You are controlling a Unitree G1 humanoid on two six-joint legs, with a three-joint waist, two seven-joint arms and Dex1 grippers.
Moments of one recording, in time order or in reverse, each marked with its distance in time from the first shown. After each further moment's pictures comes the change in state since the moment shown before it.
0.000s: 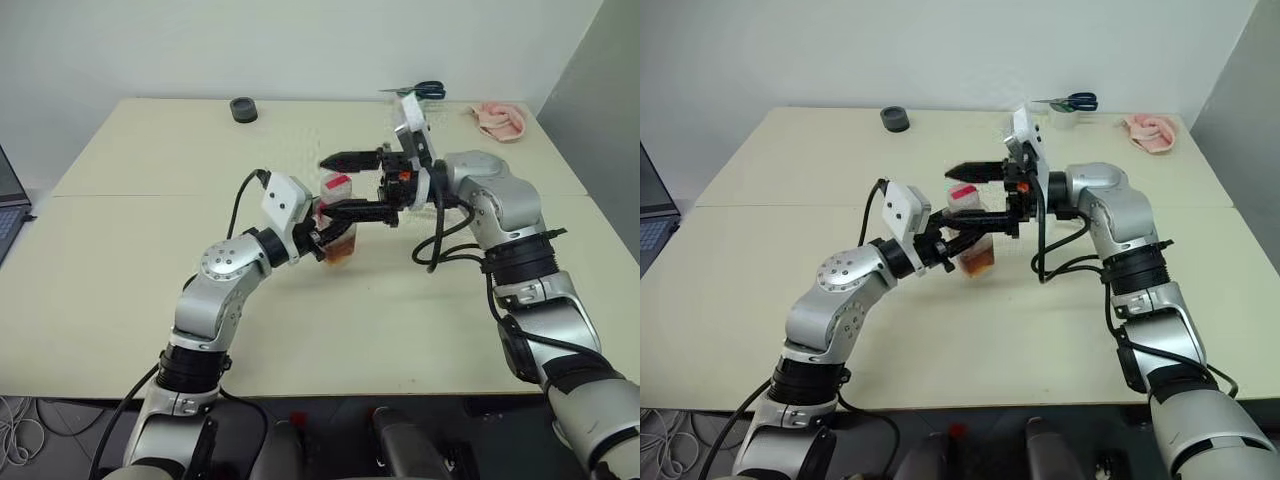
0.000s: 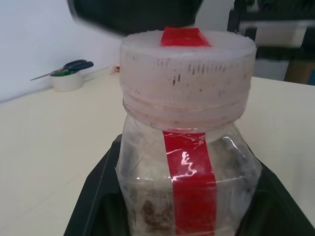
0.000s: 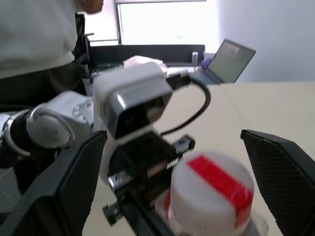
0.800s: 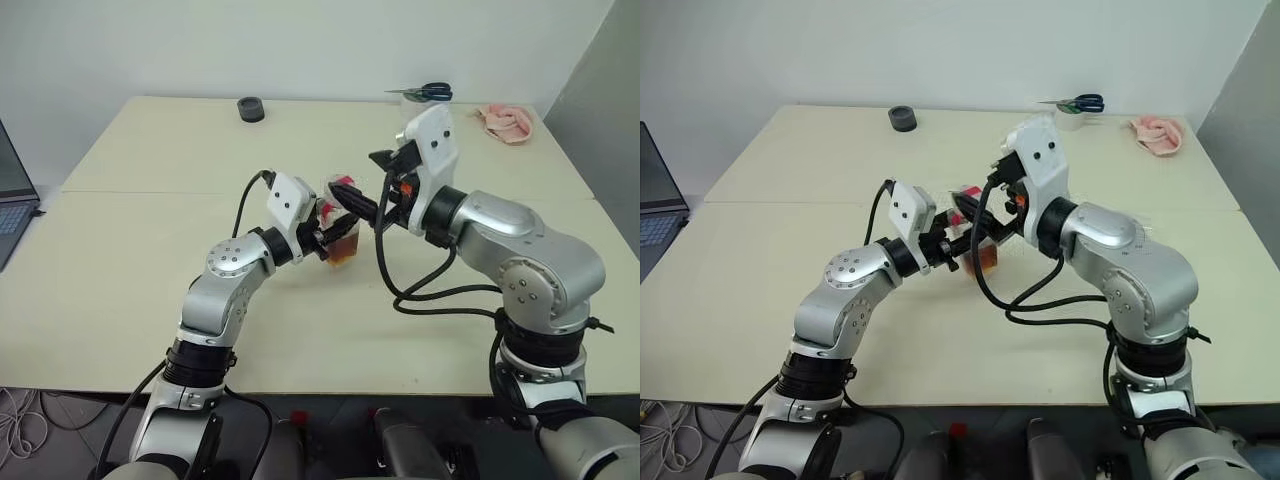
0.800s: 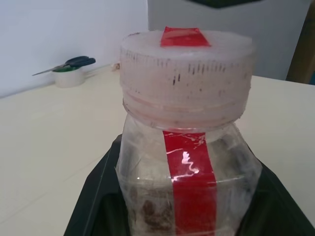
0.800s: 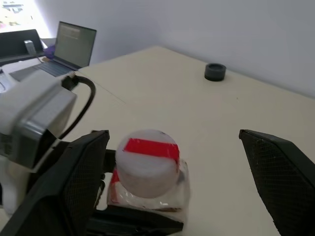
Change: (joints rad) left arm -0.022 -0.019 -0.006 0.059 0.013 -0.024 -0.023; right arm 0.289 0.085 -0.059 -0.870 0.013 0.747 -0.951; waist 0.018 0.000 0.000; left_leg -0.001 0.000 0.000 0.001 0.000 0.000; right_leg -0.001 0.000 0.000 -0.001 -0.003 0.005
